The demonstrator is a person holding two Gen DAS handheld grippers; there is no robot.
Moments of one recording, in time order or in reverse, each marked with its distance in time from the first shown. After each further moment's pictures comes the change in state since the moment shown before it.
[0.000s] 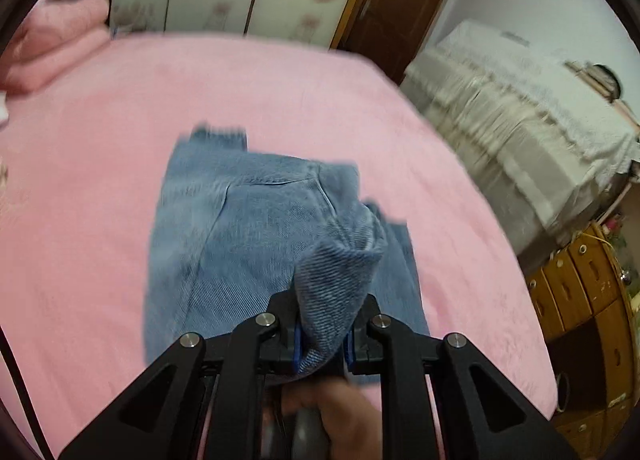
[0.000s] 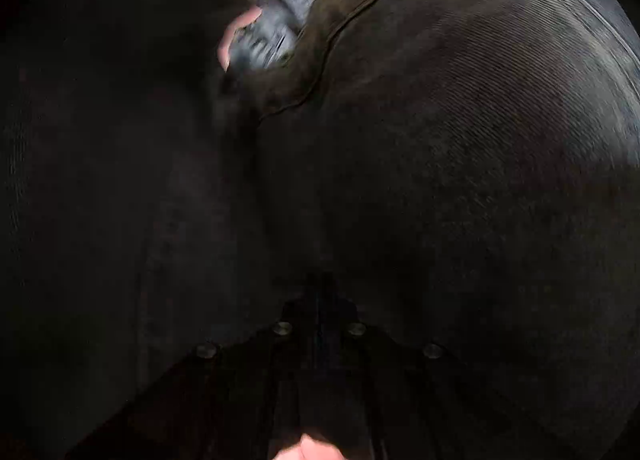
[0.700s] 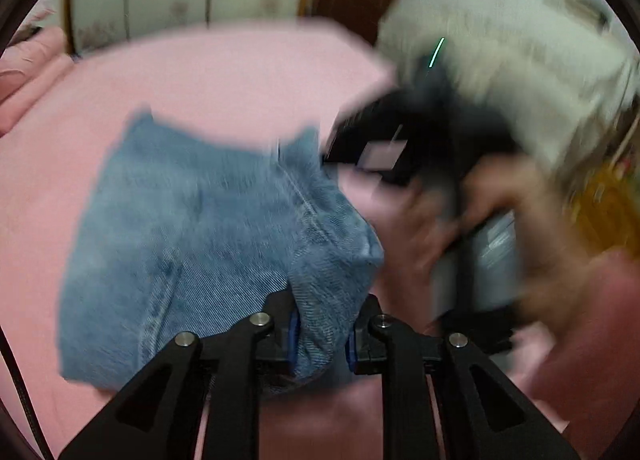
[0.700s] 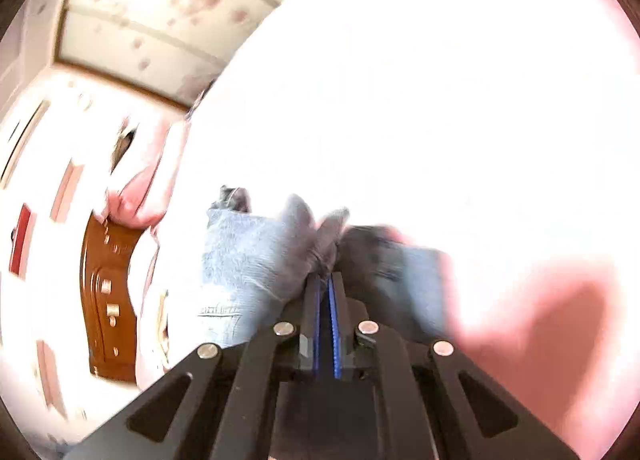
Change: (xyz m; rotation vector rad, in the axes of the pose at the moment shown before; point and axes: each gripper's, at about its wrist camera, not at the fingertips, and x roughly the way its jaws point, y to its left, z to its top) left arm 0.094 -0.119 -0.047 0.184 0.150 0.066; right arm -0.245 -0.051 0.106 -0.058 -0.268 -0.244
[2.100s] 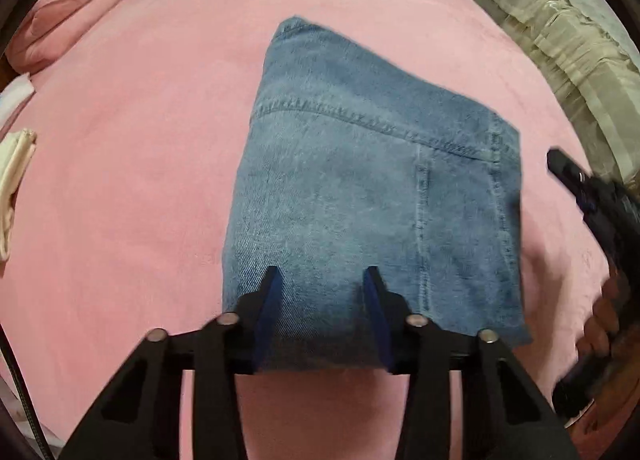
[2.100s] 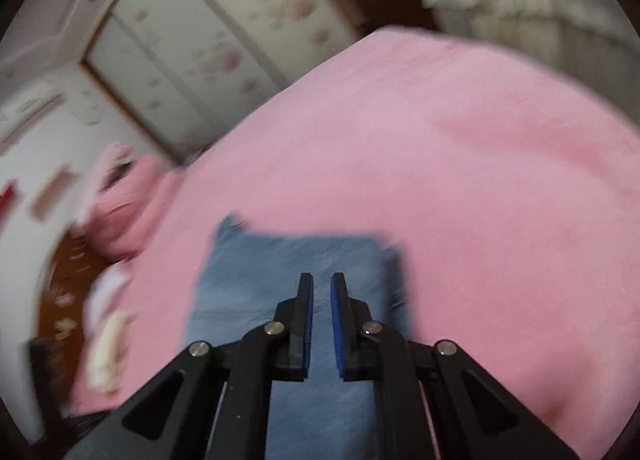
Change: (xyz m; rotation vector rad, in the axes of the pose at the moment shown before) left arm -0.041 0.173 0.003 -0.181 0.229 0.158; right arm -0.031 0.064 -0.094 -0.211 -0.232 -0.031
